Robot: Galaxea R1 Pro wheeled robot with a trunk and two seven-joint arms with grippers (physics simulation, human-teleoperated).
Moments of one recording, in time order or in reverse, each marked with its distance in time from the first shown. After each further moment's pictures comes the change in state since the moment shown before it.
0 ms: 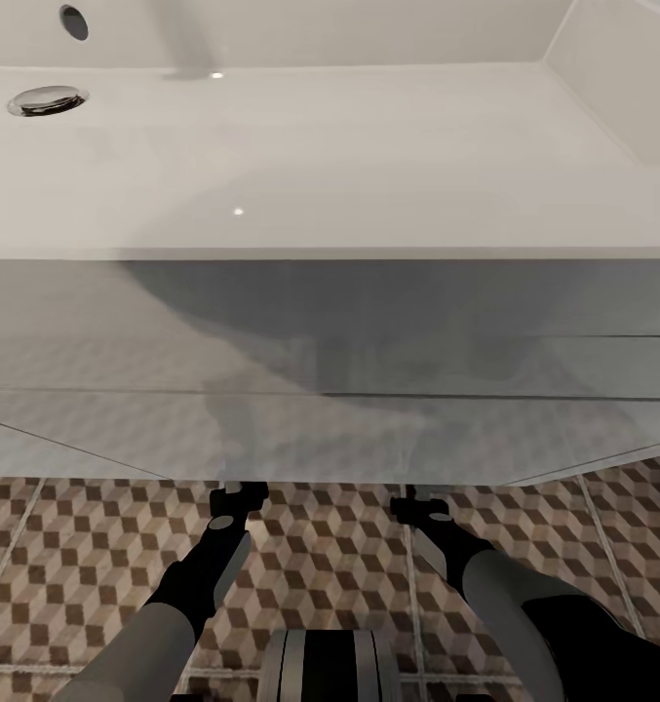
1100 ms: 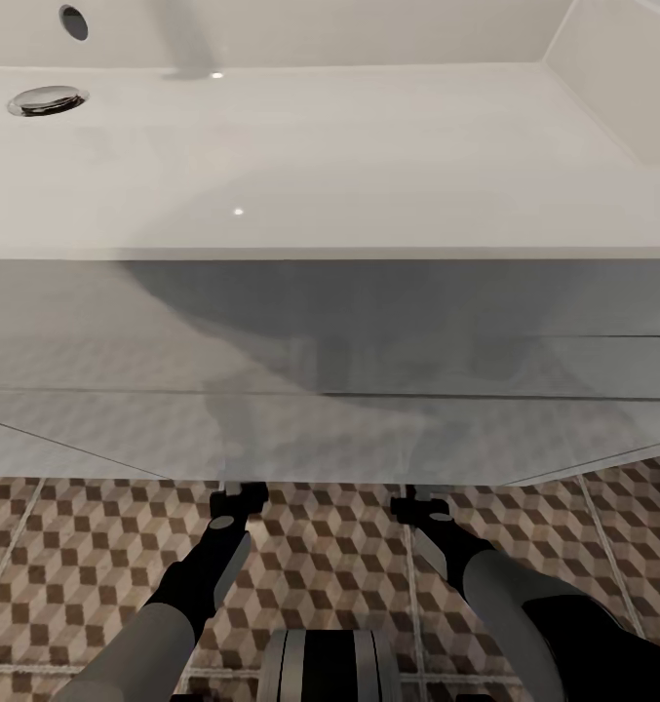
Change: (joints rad) left arm 0.000 0.000 0.000 0.003 0.003 0.040 0.002; right arm 0.000 -0.001 0.000 0.000 0.000 -0.001 0.000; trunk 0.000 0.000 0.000
